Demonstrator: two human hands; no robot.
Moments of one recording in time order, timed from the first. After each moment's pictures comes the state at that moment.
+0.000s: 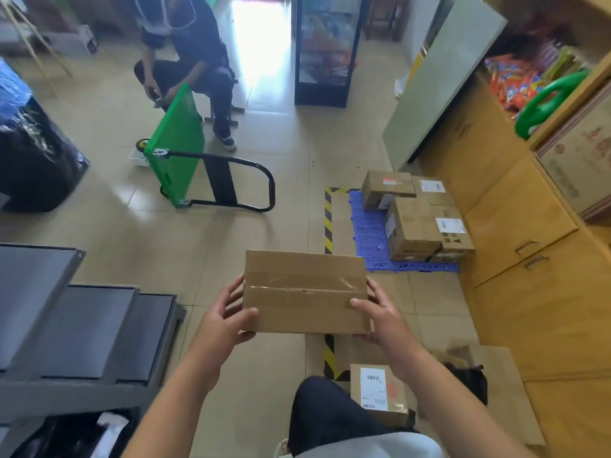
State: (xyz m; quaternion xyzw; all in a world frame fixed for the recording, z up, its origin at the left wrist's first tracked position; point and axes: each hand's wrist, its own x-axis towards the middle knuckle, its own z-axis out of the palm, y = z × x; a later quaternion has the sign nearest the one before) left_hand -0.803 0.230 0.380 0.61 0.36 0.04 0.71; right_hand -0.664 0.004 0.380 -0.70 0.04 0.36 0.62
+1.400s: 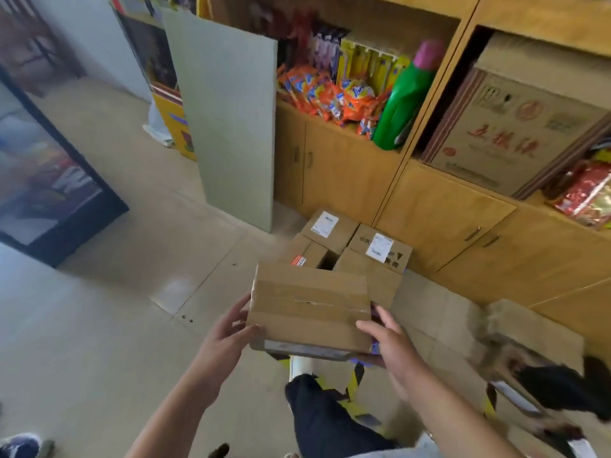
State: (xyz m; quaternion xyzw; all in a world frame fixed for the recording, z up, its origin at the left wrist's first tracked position) left_hand 0.143 0.511 0.358 0.71 -0.01 -0.38 0.59; right_hand 0.003 0.268 0.337 -0.56 0.44 0.03 0.71
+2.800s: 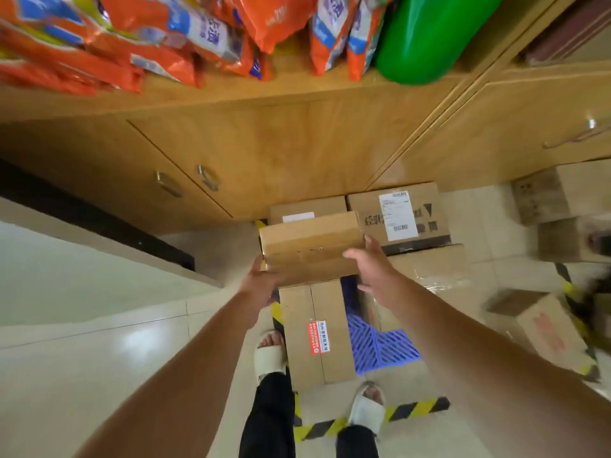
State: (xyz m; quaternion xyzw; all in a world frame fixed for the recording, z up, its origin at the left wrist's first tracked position) left_hand 0.701 0.058 -0.056 0.72 -0.03 -0.64 0.25; right_hand 0.512 -0.035 -0.029 -0.29 0.73 -0.03 0.62
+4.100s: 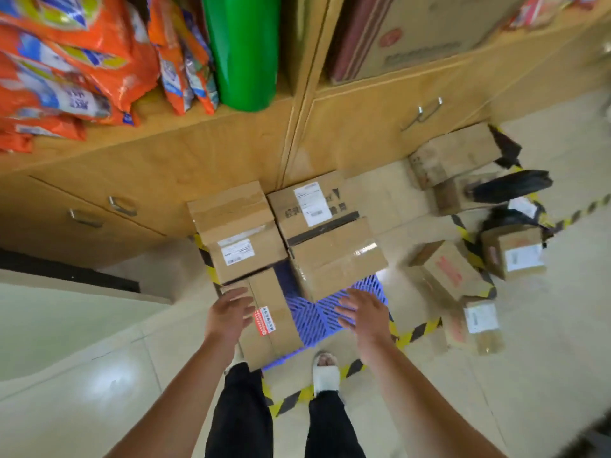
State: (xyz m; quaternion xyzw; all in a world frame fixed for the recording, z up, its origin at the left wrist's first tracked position) left_hand 0.596 0.108 0.047 0.73 -0.04 -0.62 0.29; right_hand 0.367 0.088 0.093 -0.06 0.77 -0.27 0.57
